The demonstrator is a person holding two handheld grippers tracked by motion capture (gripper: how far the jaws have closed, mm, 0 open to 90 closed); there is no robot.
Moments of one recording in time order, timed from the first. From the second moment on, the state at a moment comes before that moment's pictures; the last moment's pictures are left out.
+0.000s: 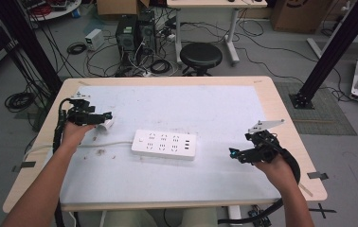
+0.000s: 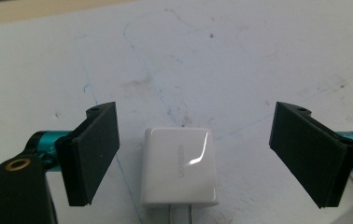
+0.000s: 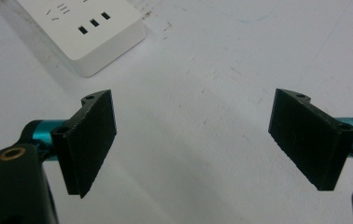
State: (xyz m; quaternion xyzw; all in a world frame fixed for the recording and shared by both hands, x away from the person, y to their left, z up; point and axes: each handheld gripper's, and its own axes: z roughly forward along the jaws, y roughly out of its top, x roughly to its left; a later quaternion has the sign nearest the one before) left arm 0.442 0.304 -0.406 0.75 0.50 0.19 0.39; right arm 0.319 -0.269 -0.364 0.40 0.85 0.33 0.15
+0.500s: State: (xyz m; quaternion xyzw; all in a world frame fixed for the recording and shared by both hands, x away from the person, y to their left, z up) left arm 0.451 0.302 -0.435 0.76 0.52 0.18 0.35; right arm 0.322 -0.266 -0.372 0.41 0.84 0.32 0.14
